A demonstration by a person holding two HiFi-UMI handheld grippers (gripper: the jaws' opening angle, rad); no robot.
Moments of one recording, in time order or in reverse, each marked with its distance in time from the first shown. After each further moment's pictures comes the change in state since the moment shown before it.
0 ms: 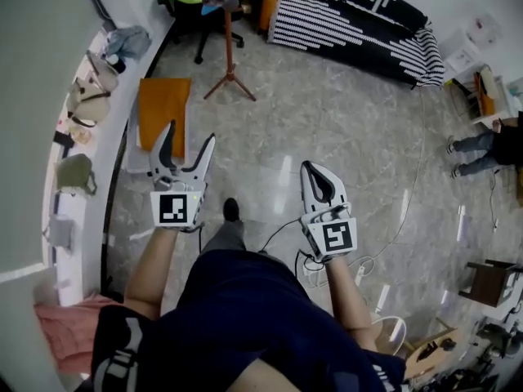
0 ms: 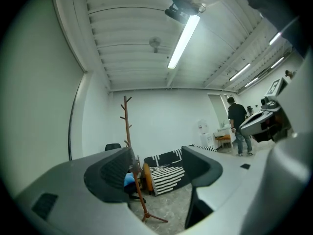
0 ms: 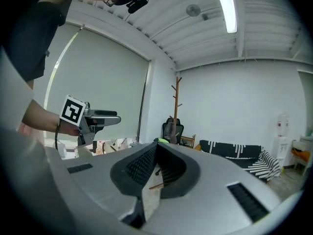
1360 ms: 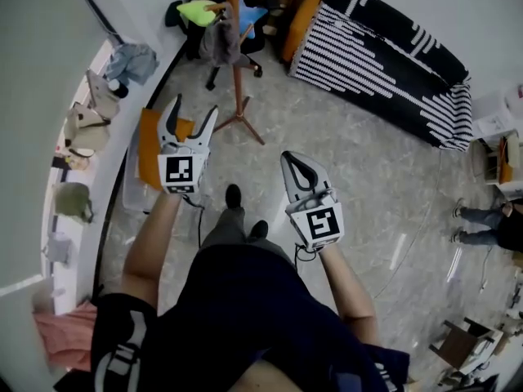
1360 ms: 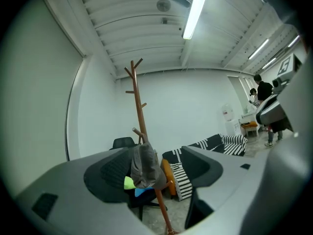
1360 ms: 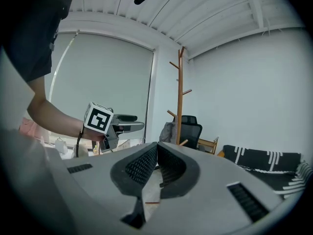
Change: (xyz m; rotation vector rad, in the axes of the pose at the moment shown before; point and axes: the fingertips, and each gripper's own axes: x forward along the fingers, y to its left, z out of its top) left arm 0.479 0.188 -0.108 0.050 0.128 0.168; right arm 0.452 -0.220 0.027 -0.029 0.011 0.283
